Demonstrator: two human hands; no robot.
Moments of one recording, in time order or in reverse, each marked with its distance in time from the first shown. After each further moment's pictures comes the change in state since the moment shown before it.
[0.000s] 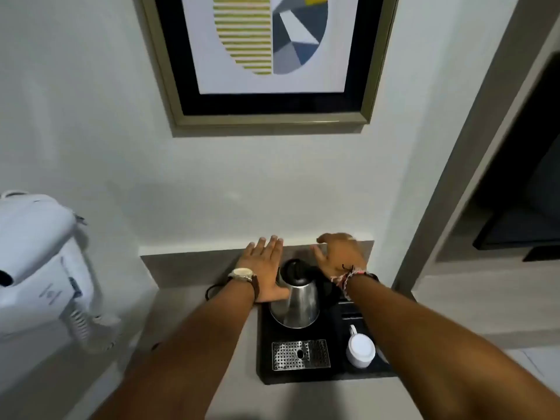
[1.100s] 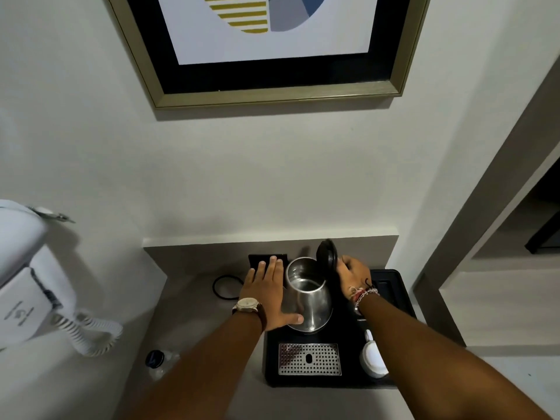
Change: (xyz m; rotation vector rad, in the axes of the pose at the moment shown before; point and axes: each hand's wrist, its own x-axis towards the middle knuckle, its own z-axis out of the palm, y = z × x) left_hand 0.013 0.008 0.083 -0.156 -0.094 -0.177; right_hand 0.018 0.056 0.094 0.740 -0.089 0.346
